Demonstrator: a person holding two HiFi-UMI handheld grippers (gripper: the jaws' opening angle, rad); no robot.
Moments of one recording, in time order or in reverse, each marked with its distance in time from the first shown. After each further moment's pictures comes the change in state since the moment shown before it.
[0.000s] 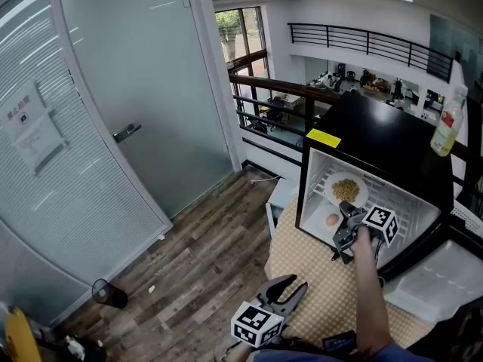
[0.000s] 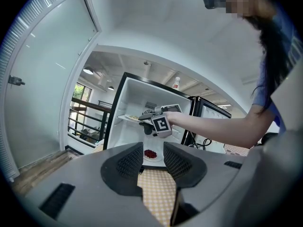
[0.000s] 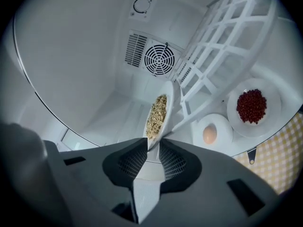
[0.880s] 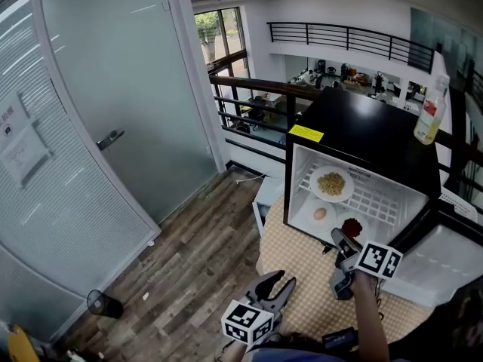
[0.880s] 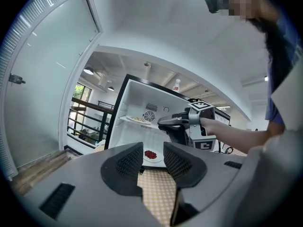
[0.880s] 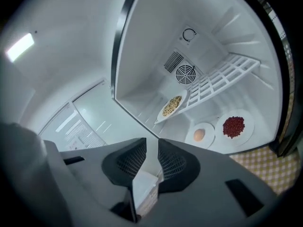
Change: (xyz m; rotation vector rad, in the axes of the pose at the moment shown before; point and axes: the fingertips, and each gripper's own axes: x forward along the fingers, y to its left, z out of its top) left arm -0.010 0.009 0.003 -0.010 -0.014 -0.008; right arm -0.111 0.027 -0.064 -0.397 0.045 0.040
